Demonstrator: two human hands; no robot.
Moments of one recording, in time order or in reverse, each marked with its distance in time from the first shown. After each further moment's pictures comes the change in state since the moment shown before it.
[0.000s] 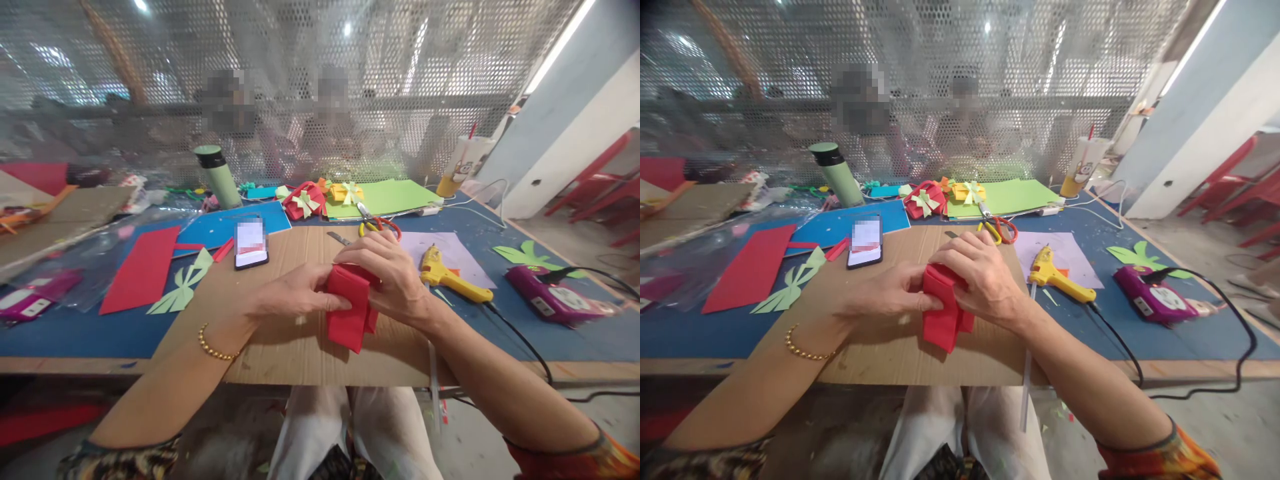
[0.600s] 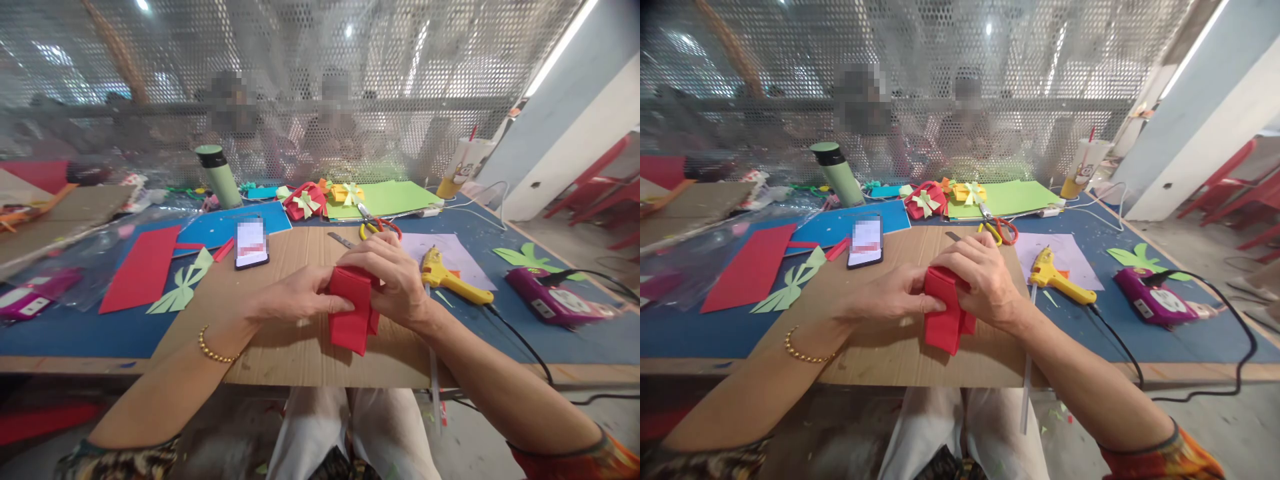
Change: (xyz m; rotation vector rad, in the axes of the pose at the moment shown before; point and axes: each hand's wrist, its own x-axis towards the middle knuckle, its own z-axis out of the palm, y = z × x) left_hand 0.001 0.002 0.006 -0.089 -0.009 0.005; right_hand 0.000 -0.001 0.007 -0.002 0.138 -0.047
